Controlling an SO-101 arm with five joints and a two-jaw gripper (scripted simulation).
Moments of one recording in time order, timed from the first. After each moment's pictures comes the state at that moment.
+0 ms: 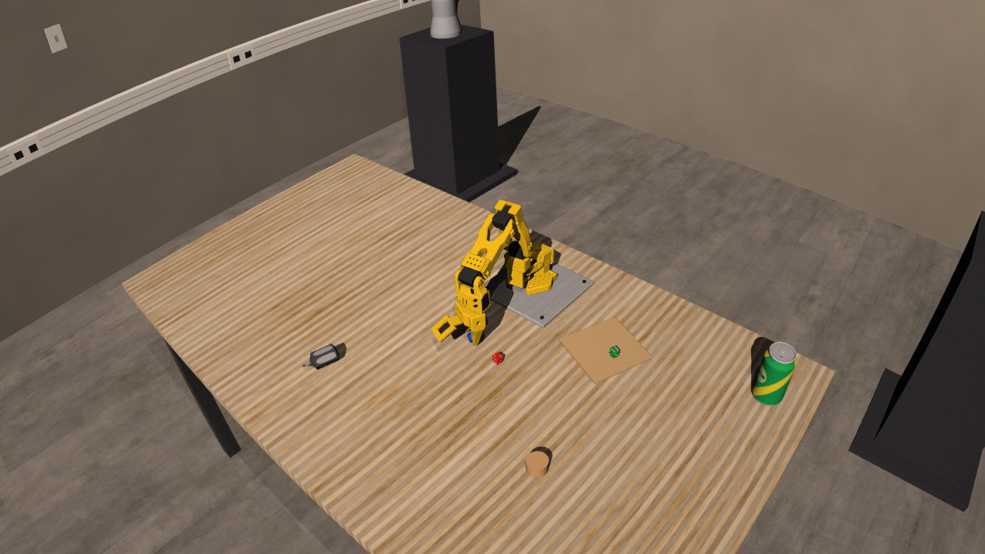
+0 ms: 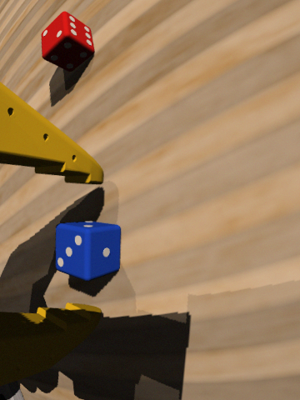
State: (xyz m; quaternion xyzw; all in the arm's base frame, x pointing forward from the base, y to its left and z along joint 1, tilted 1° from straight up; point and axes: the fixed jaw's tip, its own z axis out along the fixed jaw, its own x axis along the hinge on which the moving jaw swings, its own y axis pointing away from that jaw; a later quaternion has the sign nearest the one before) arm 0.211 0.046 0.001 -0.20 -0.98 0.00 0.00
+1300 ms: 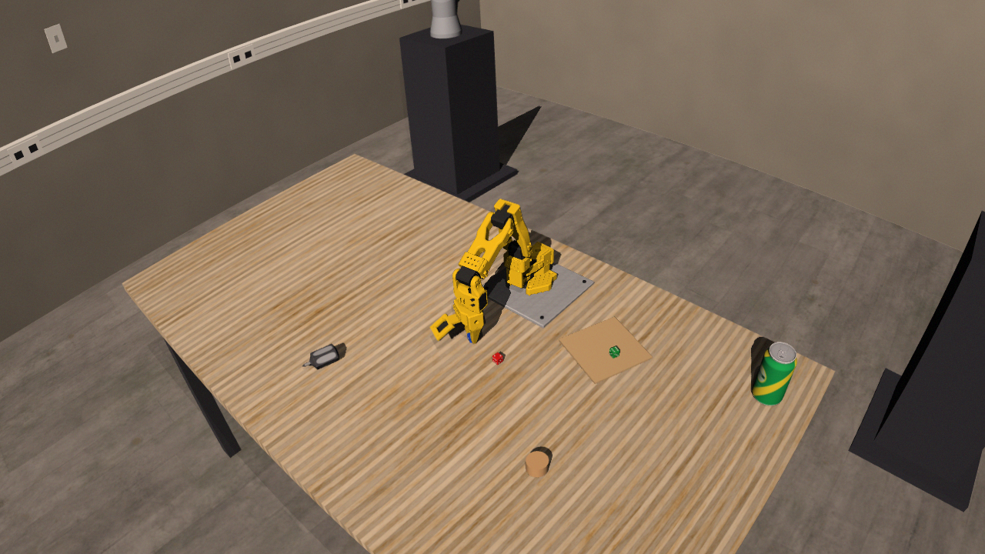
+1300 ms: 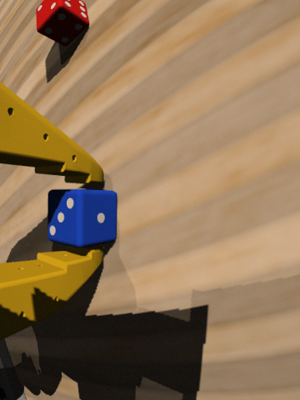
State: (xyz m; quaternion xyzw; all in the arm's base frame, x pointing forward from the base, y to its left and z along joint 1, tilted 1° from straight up) arm 0.205 0.036 -0.004 -0.21 -0.98 0.01 0.01
